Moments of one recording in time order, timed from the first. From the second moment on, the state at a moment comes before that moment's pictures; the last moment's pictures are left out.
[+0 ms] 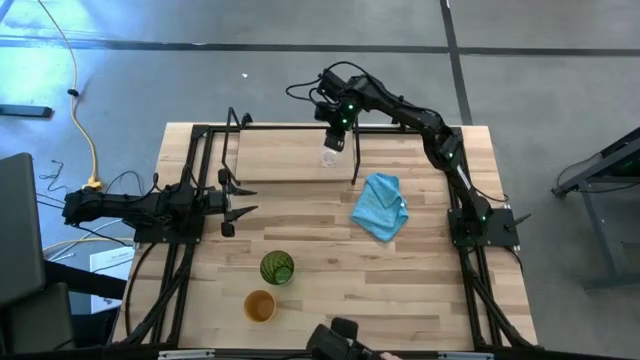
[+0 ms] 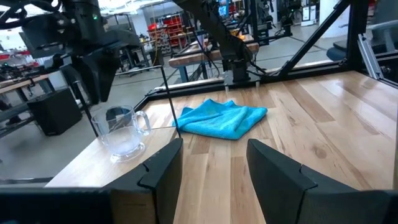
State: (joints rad) left arm 0.12 0.19 0.01 0.13 -0.15 0.21; right arm -0.56 2.28 2.36 -1.30 -0.24 -0.31
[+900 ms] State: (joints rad) left arm 0.12 0.19 0.07 0.06 0.13 0.02; right arm -0.23 2.08 2.36 -1.30 -0.35 -0.24
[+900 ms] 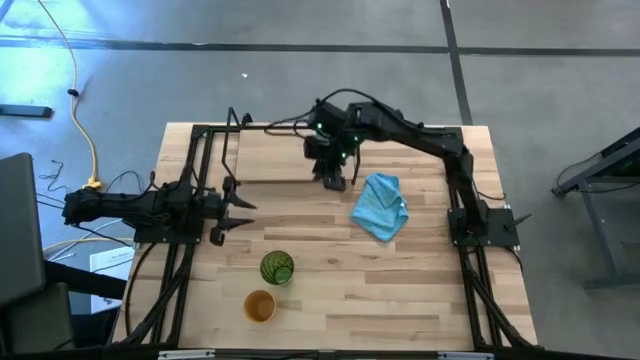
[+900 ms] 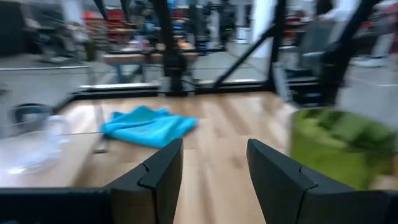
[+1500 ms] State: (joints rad) left arm 0.12 0.20 0.19 -0.11 0.47 -0.28; right arm 0.07 2.02 2.36 -1.30 -0.35 -0.23
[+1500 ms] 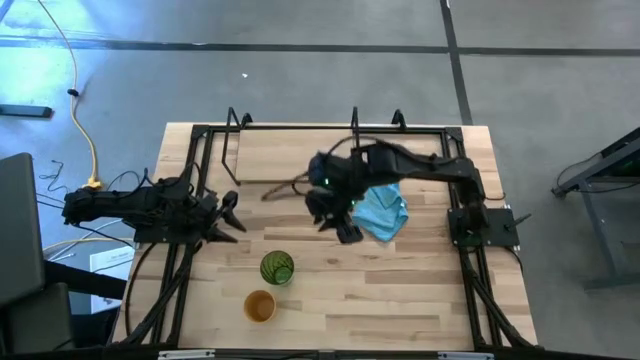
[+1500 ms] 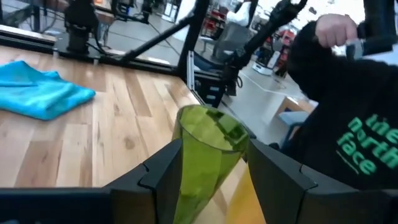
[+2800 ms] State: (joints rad) left arm -0.53 0.75 0.52 -0.13 -0.12 -0.20; right arm 0.22 1.67 2.36 -1.01 -0.21 -0.36
